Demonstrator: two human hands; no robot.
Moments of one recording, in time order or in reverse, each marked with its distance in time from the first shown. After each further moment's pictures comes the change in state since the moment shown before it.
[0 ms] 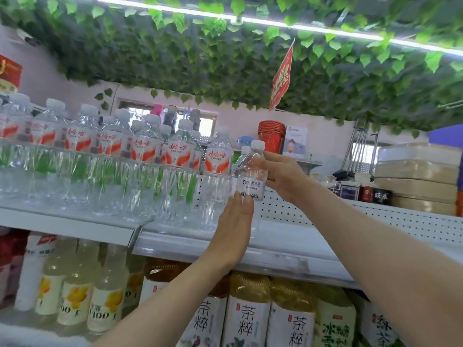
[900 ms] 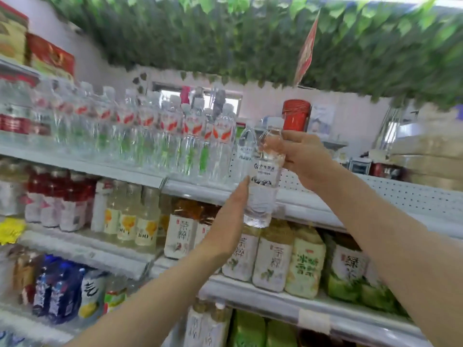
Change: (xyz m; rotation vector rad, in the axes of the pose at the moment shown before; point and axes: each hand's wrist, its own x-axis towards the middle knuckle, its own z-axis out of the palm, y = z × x) left_hand -0.140 0.056 0.042 -0.235 0.065 -0.071; right_hand -0.160 -0.062 -0.015 -0.071 -0.001 -0.037
